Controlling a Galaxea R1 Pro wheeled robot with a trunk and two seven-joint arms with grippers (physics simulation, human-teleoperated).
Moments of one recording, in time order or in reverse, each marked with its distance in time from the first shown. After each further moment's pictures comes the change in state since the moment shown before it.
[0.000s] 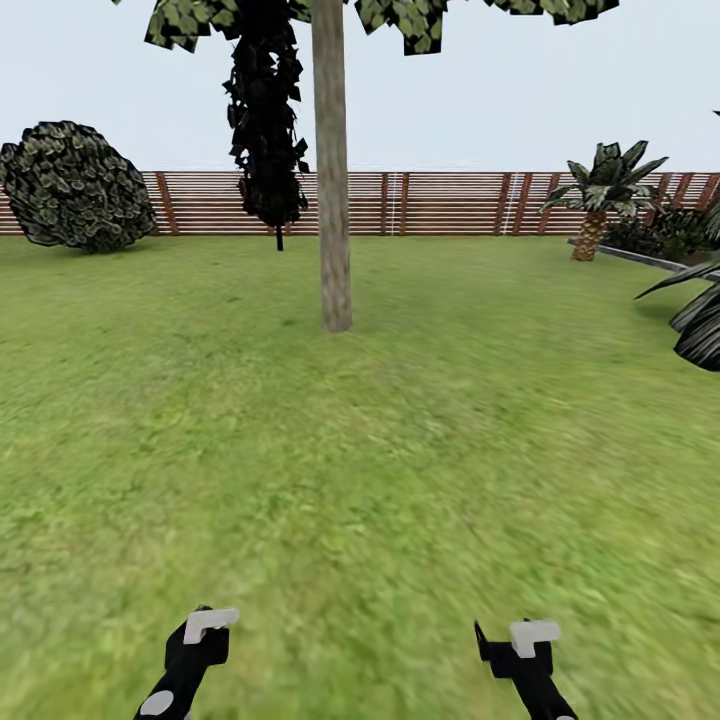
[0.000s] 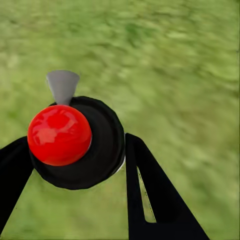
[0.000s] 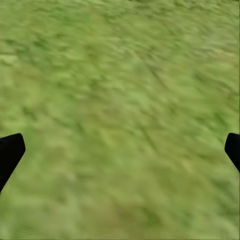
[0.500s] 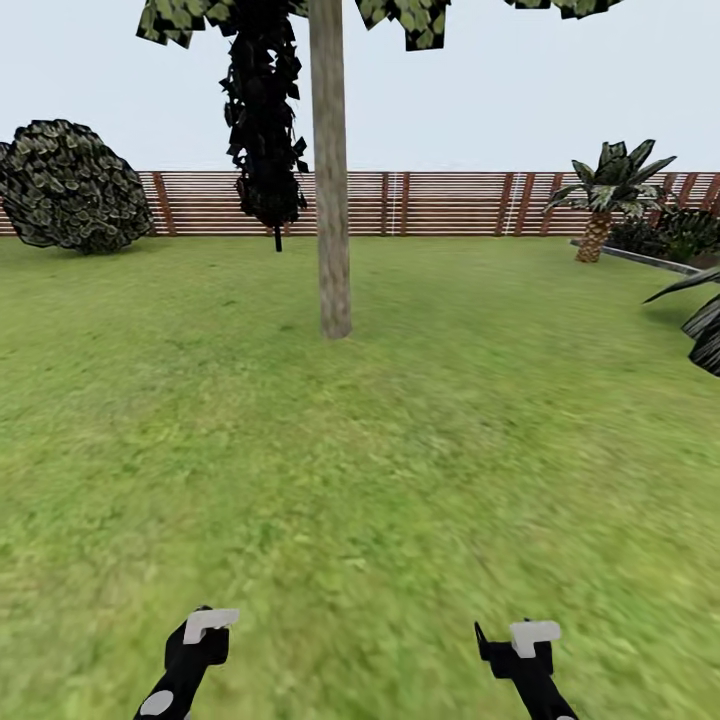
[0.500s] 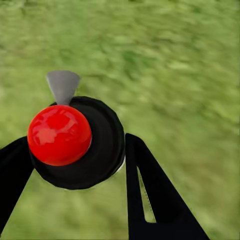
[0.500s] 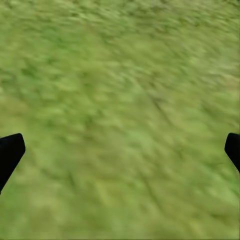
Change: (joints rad) left arm 0.000 0.001 0.000 0.000 0.000 0.000 0.000; right arm 0.000 -0.001 0.000 0.000 0.000 0.000 0.000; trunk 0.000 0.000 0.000
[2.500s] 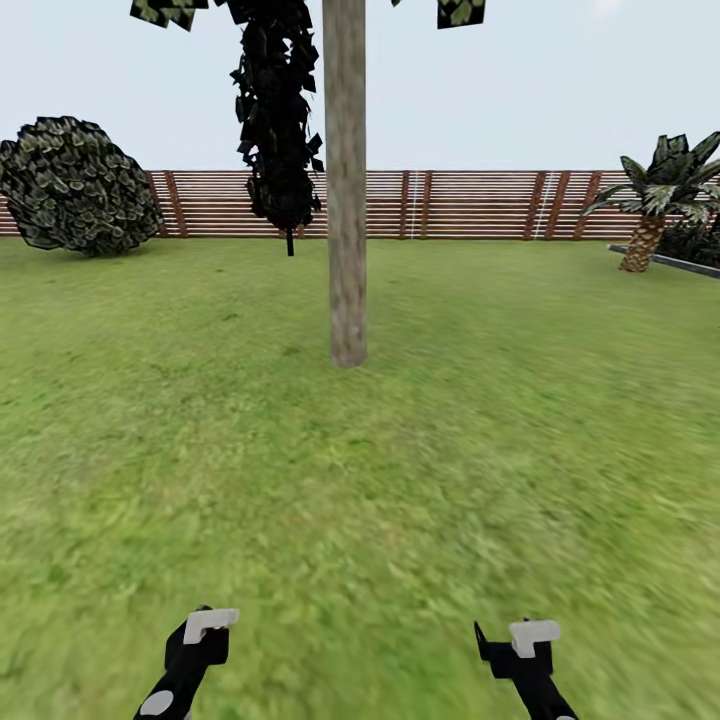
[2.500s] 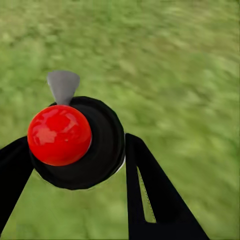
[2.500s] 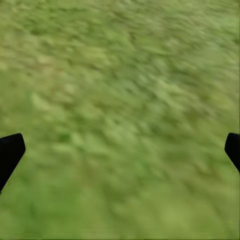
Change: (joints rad) left arm 0.000 0.000 0.000 0.000 0.000 0.000 0.000; right arm 0.000 0.001 0.000 0.000 0.000 0.000 0.002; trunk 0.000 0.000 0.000
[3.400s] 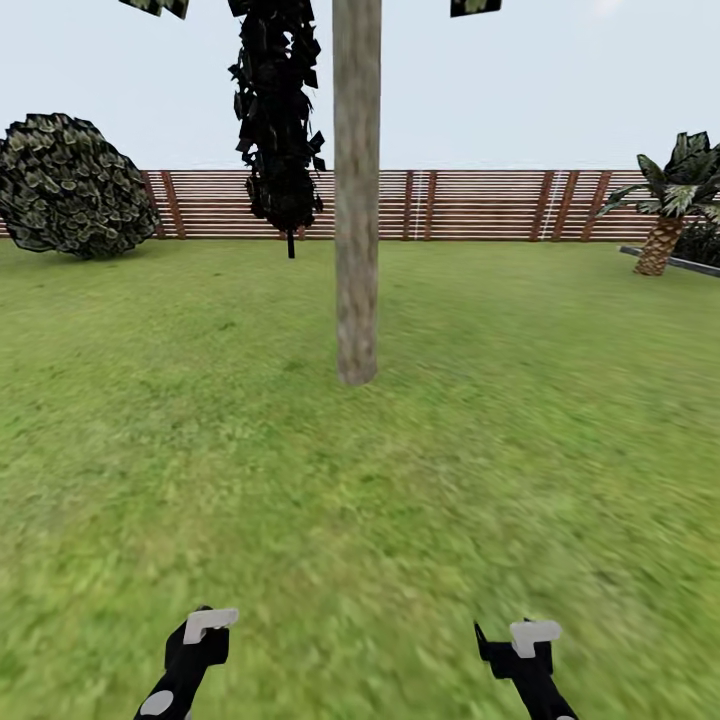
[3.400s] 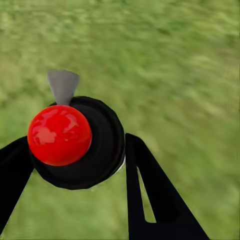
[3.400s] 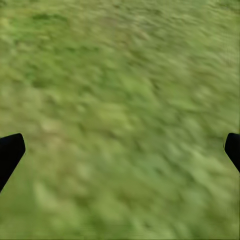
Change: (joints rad) left arm 0.000 0.000 -0.001 0.000 0.000 0.000 0.000; right arm 0.000 0.000 0.000 0.000 0.000 0.000 0.000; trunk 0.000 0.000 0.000
